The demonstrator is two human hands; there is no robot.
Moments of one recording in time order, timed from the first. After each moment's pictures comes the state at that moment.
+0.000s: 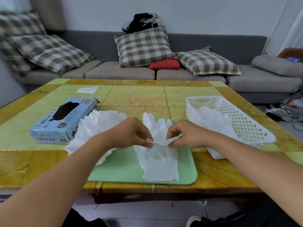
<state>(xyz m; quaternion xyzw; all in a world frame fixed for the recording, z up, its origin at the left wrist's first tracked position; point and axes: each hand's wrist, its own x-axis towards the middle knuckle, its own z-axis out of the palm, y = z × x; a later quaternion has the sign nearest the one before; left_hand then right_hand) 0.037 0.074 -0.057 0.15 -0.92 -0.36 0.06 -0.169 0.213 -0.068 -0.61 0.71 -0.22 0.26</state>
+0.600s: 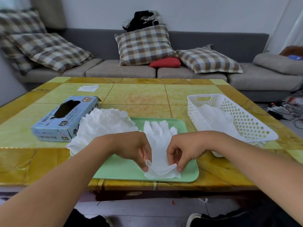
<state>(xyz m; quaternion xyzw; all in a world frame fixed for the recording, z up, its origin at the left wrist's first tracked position) 0.043 0.083 -0.063 0.12 -0.93 -0.32 -0.15 -0.144 0.221 -0.055 -0.67 0.65 0.03 0.35</state>
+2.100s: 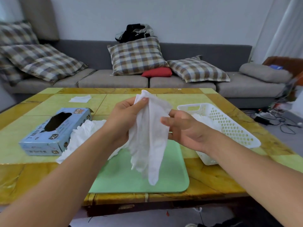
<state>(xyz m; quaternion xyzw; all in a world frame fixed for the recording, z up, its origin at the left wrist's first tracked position) 0.016 0.120 0.009 0.24 -0.60 -0.70 0.31 -0.138 0.231 -0.013 -0.40 0.48 -0.59 0.51</state>
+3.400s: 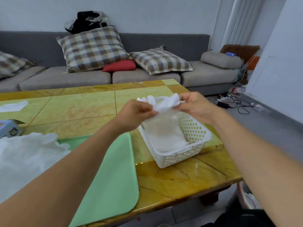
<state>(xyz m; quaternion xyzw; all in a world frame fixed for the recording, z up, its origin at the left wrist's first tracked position) -0.182 0.119 -0.051 0.05 -0.89 -0.40 0.21 -0.357 0.302 -0.038 -0.41 0.67 -0.57 0.25</state>
